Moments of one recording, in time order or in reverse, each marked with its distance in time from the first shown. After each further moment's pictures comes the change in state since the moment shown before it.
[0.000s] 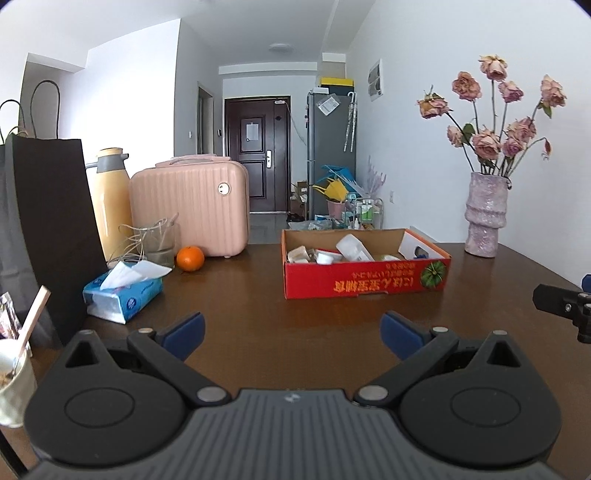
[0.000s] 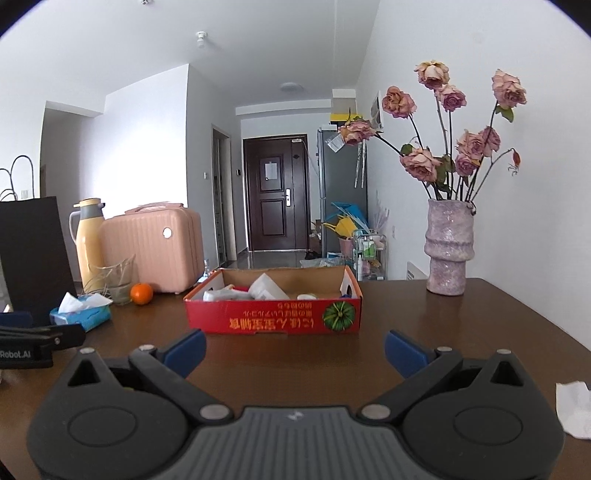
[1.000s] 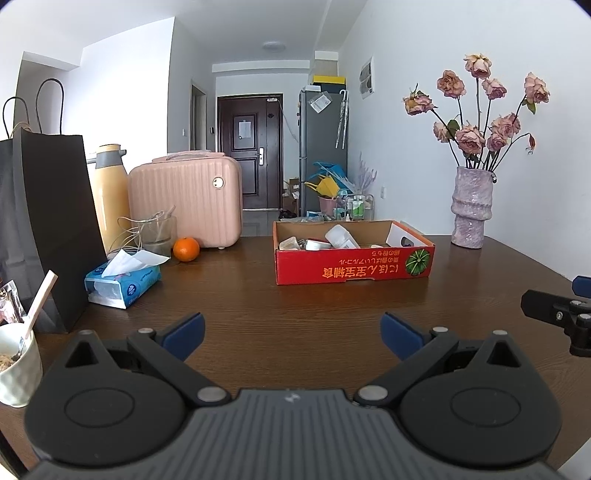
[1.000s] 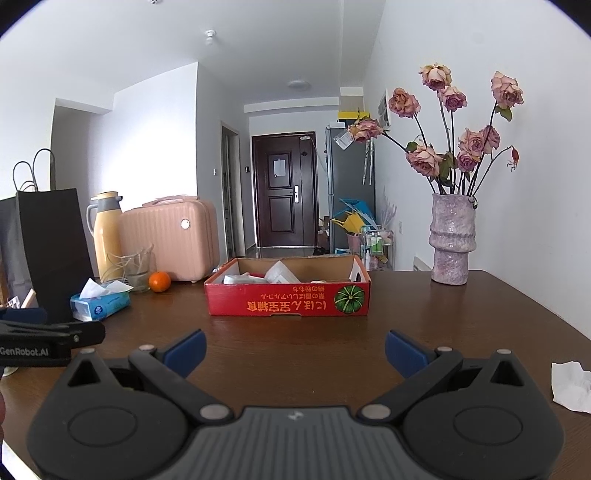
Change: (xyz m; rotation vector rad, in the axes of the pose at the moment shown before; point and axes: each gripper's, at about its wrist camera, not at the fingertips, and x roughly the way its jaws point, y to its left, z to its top) left arm -0.028 -0.005 -0.012 0.008 0.005 -0.020; right arm -0.033 0.011 -0.015 -0.006 0.003 0.025
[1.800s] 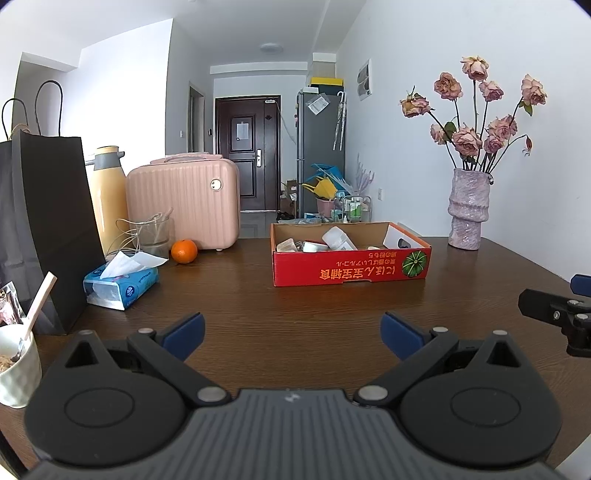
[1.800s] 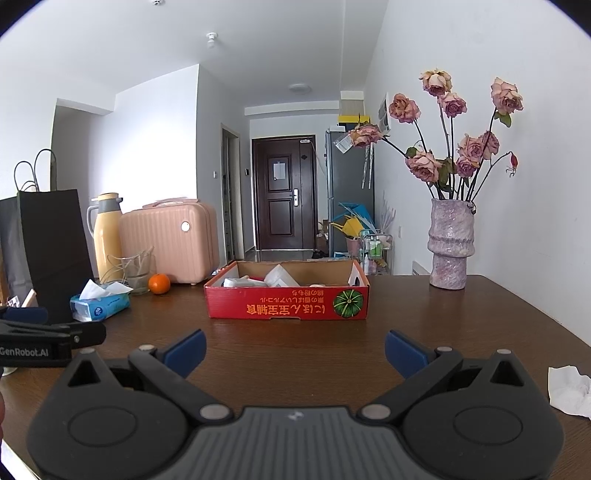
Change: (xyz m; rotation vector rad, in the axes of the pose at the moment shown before) left arm -0.001 0.000 0.002 -0.001 -0.002 -0.007; right arm -0.004 0.001 0.002 -0.006 -0.008 -0.004
